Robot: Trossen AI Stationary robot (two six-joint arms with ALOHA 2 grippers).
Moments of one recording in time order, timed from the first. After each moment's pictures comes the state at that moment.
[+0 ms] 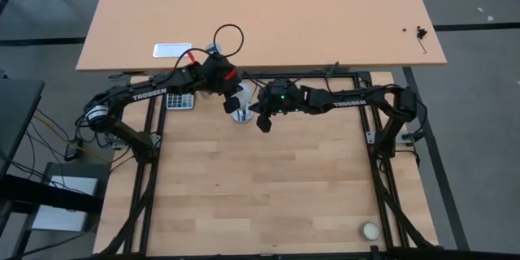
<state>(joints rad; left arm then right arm) 0.52 1.48 1.18 -0.46 0.06 0.24 -0.27 1.75 1.18 0.08 -0.07 0.10</state>
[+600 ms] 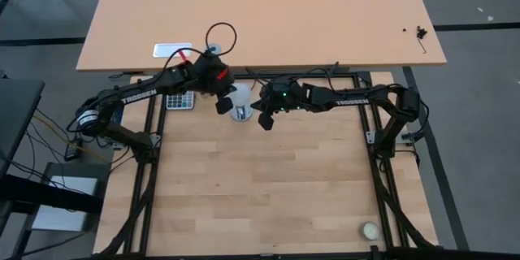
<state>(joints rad) 0.52 1.38 1.18 -0.56 0.07 0.25 -0.28 1.72 1.18 0.04 -0.07 0.10</state>
